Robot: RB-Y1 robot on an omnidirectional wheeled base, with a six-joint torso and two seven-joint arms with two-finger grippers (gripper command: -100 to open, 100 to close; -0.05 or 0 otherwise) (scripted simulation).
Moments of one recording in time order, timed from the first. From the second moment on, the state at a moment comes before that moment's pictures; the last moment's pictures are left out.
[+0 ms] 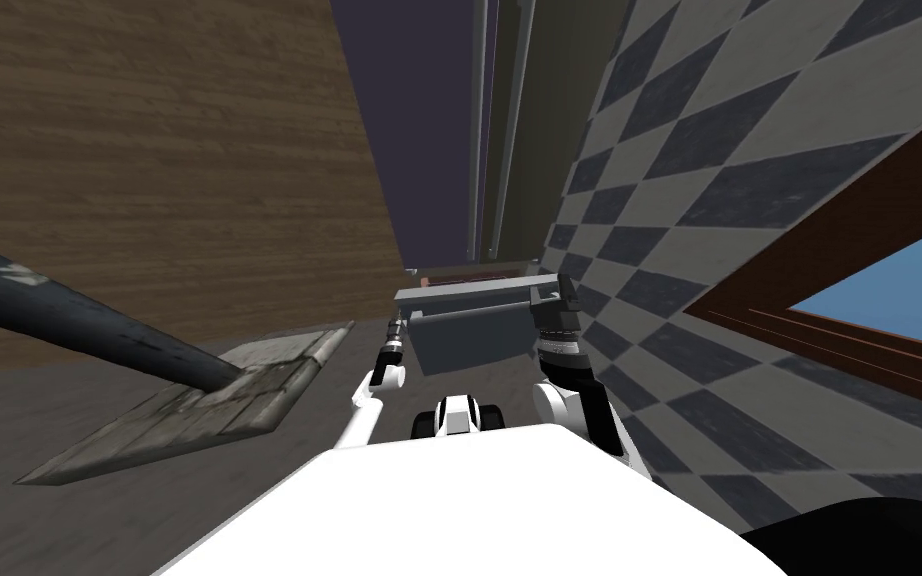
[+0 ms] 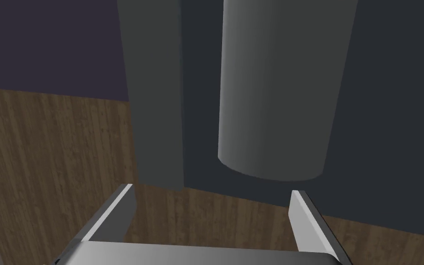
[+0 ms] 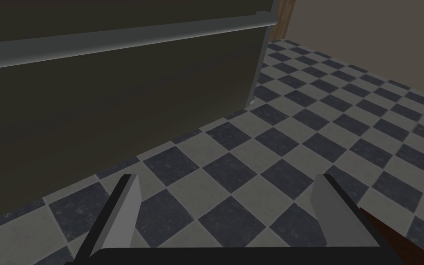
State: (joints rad) left arm -0.11 0.08 0.08 -1.19 0.06 -0.52 0.02; right arm 0.49 -0.03 0.05 -2.40 -0.04 -0.38 -0.03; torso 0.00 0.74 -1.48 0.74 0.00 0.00
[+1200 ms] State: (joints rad) left arm -0.13 0.02 0.08 -1.18 0.07 -0.45 0.02; right arm 0.49 -0.03 0.05 -2.40 -0.04 -0.38 -0.03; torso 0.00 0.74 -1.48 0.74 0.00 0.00
